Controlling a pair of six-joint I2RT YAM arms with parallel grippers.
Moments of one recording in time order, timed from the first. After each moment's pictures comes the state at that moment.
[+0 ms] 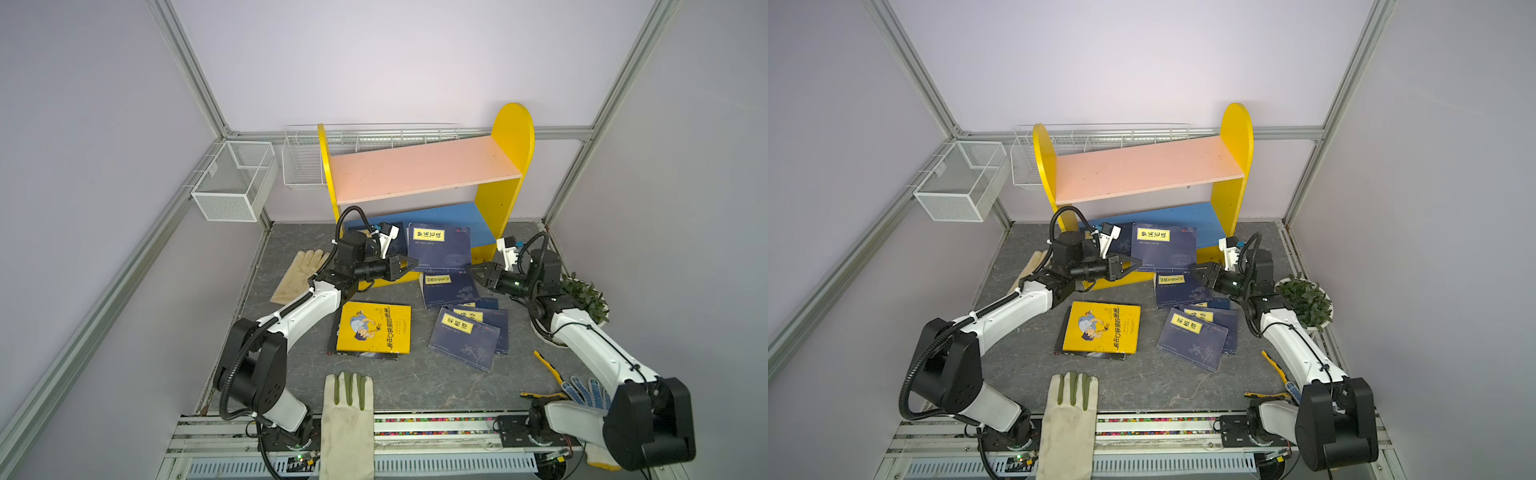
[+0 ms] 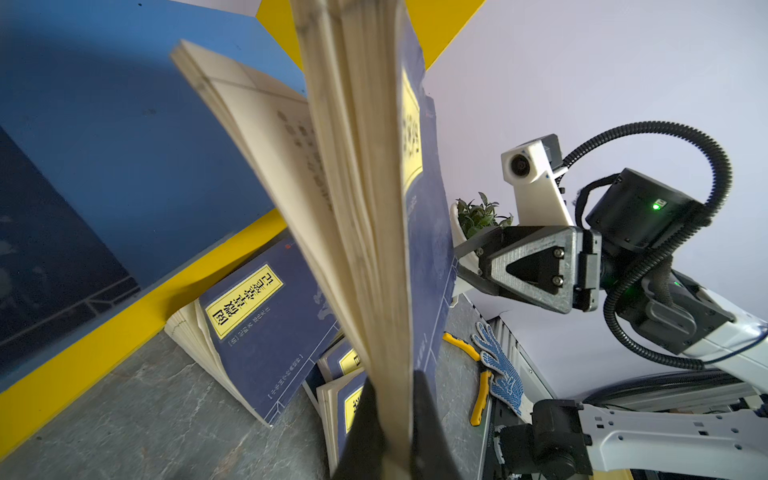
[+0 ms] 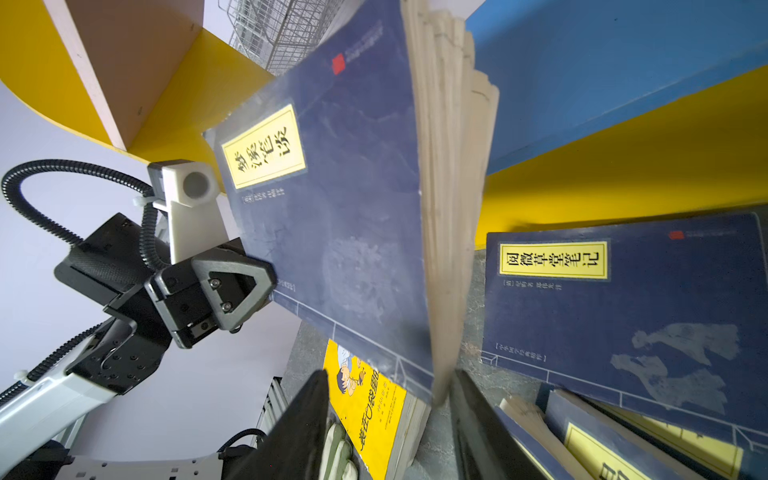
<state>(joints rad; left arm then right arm) -0.50 1.57 1.08 0.15 0.75 -0.50 0.14 1.25 0.81 0.03 -0.77 0.66</state>
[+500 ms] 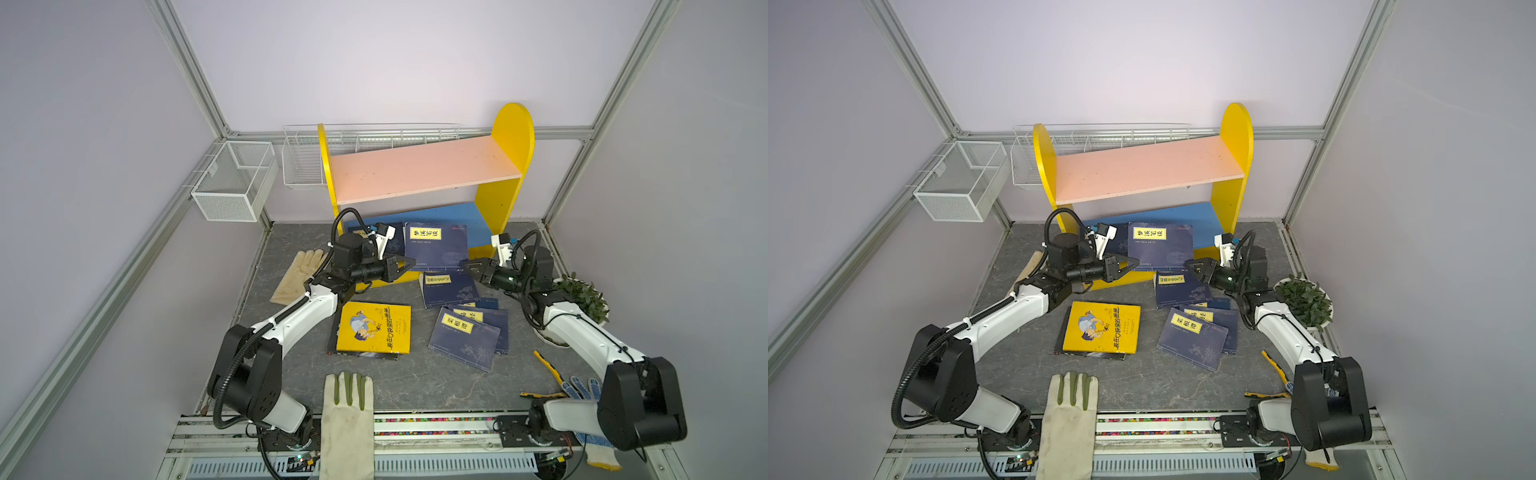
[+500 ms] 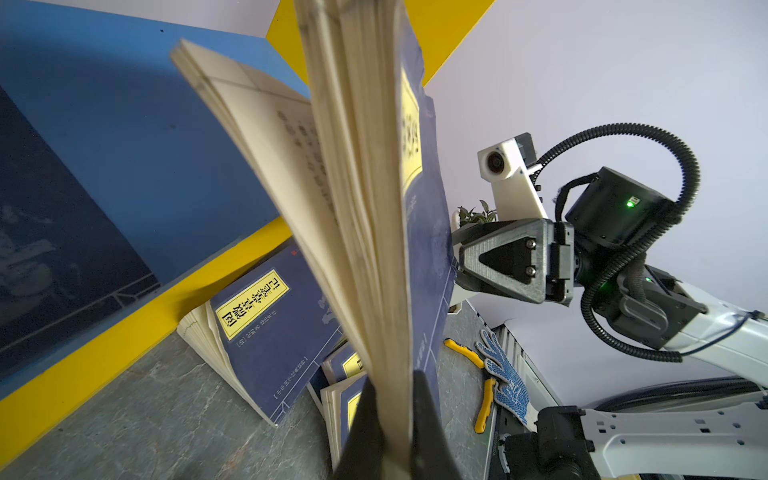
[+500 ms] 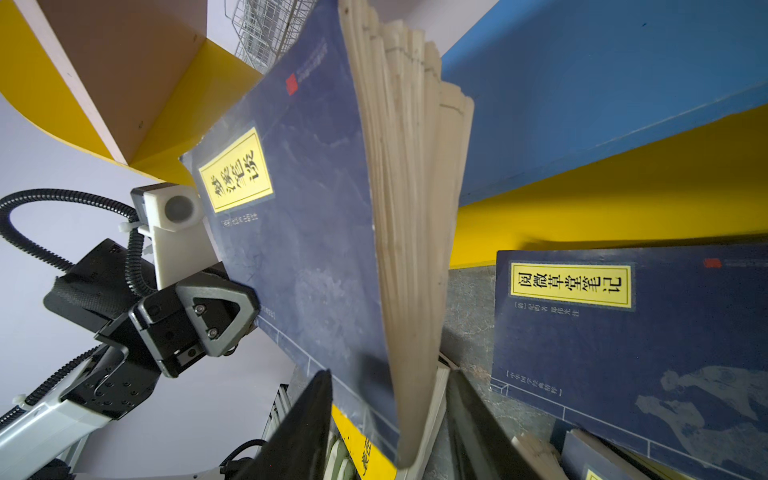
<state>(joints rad) -0.50 1.52 1.06 0.18 0.73 -0.51 0.16 1.34 0.82 0.16 -0.78 0.72</state>
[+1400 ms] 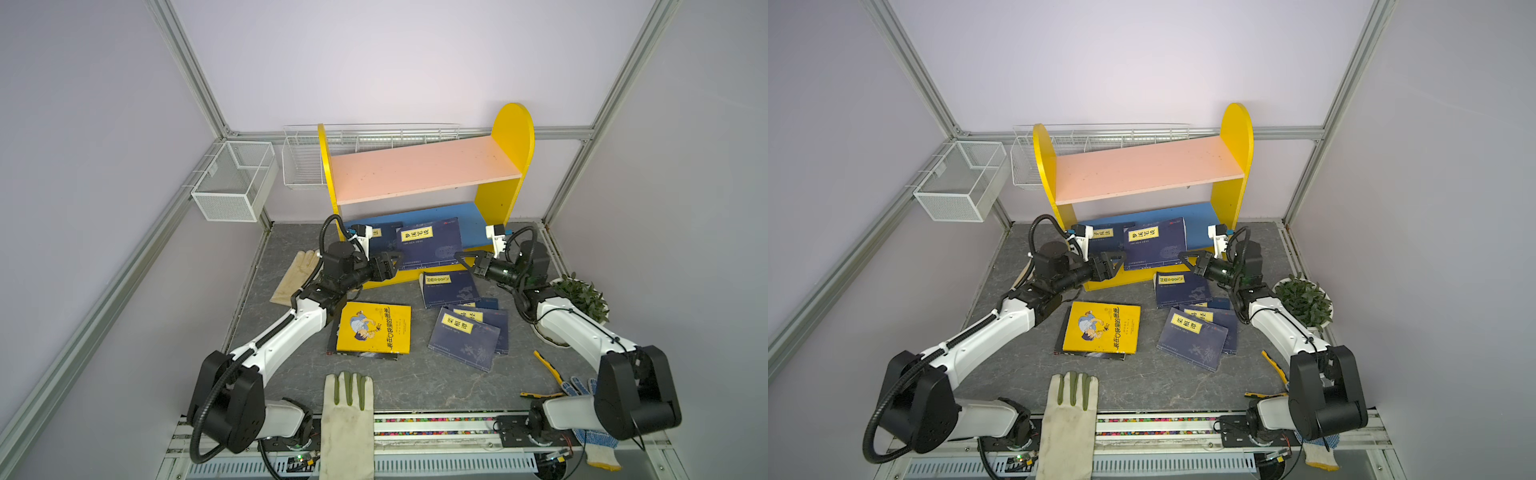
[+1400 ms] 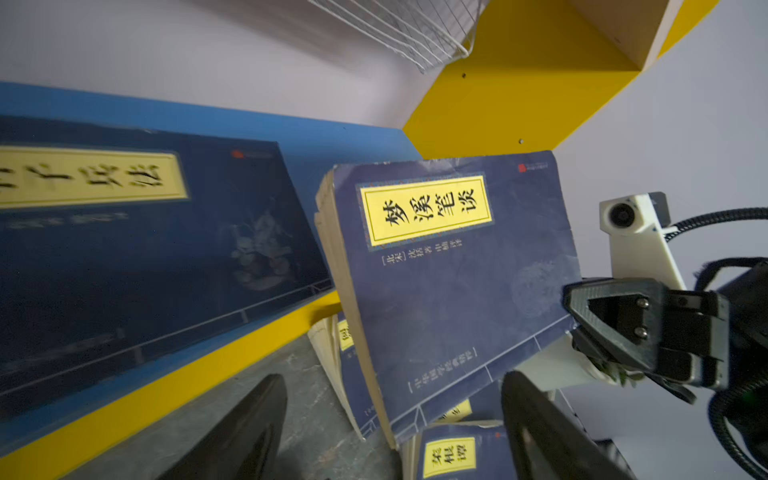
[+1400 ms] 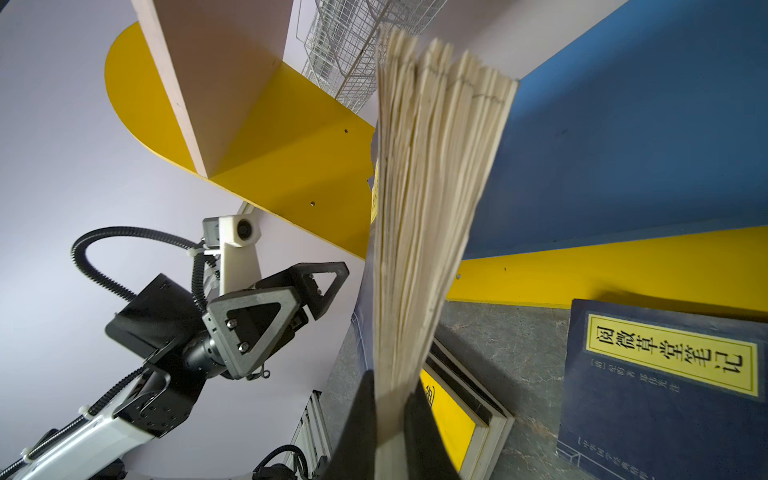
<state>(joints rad) -0.50 1.33 0.92 0.14 0.26 -0.53 0.23 1.41 0.87 0.37 -0.80 0.84</state>
